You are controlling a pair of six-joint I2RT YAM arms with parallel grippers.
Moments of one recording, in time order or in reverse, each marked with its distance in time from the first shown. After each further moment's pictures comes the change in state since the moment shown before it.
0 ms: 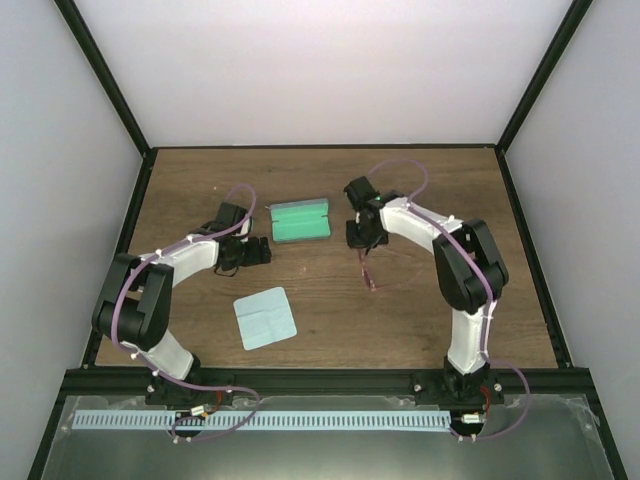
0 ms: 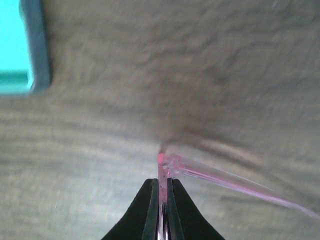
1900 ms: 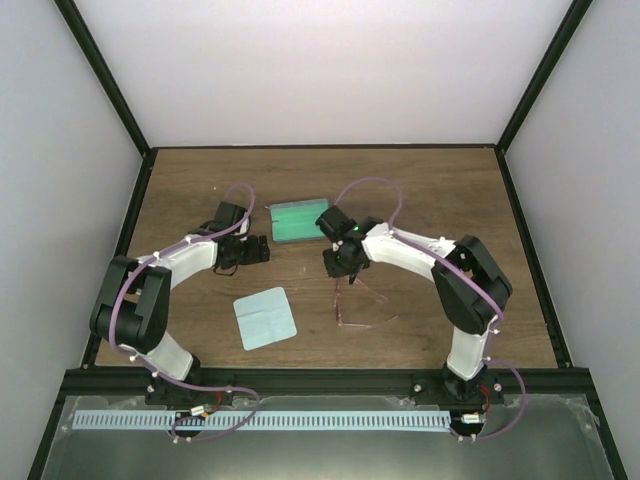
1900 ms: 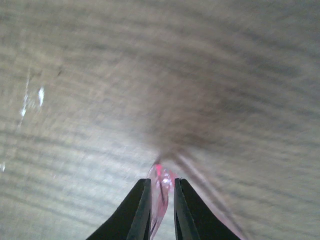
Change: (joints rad) left arm 0.000 -0.019 0.000 0.000 -0.016 -0.005; right arm 0.231 -0.074 -0.111 0.032 0.014 0.037
